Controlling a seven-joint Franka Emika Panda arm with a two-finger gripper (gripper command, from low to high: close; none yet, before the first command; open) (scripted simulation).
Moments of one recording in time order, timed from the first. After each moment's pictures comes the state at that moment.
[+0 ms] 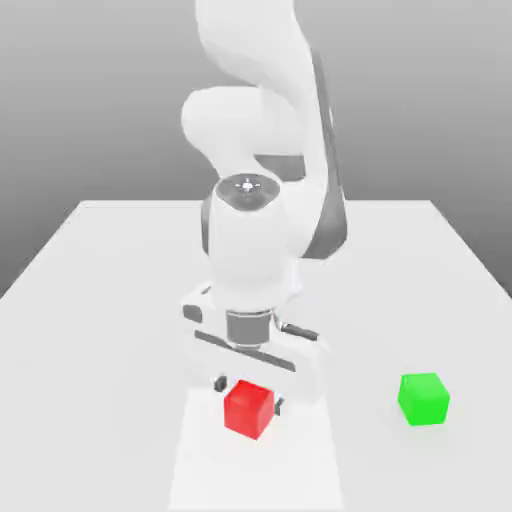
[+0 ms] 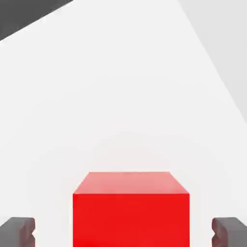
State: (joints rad) arm -0.12 0.22 0.07 -2.79 -0.12 3.02 1.35
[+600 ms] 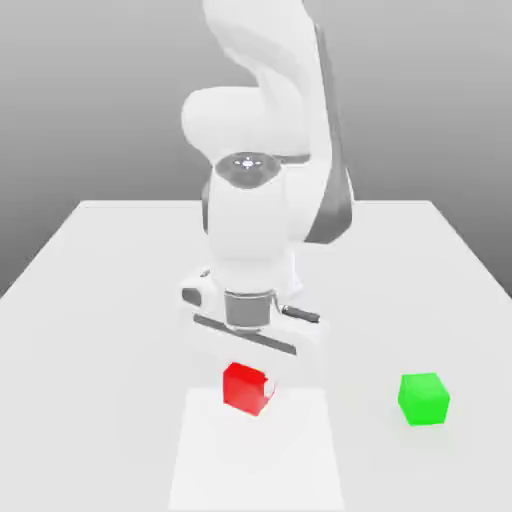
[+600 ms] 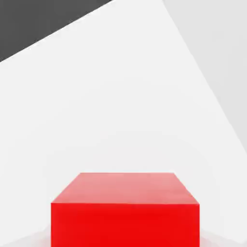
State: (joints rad) arm -0.15 0.00 0.13 -2.82 0.00 2.83 1.26
